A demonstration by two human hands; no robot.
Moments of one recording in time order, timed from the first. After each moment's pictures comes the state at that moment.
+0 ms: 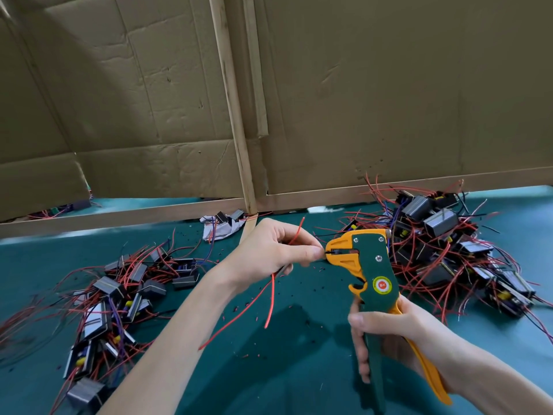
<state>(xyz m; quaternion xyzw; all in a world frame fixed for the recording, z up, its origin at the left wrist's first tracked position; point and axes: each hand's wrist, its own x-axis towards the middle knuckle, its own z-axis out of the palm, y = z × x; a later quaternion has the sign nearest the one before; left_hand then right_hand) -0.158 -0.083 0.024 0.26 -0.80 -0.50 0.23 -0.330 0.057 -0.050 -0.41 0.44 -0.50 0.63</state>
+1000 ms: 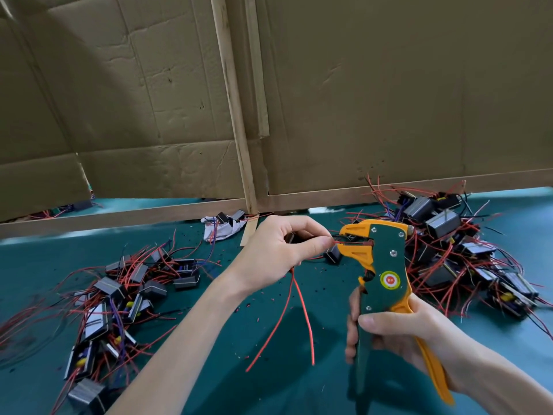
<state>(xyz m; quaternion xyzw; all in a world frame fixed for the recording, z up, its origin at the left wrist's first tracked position) -0.162 -0.072 0.027 0.18 -0.83 -0.44 0.30 -0.327 0.053 -0.041 -0.43 0.38 -0.54 0.61</state>
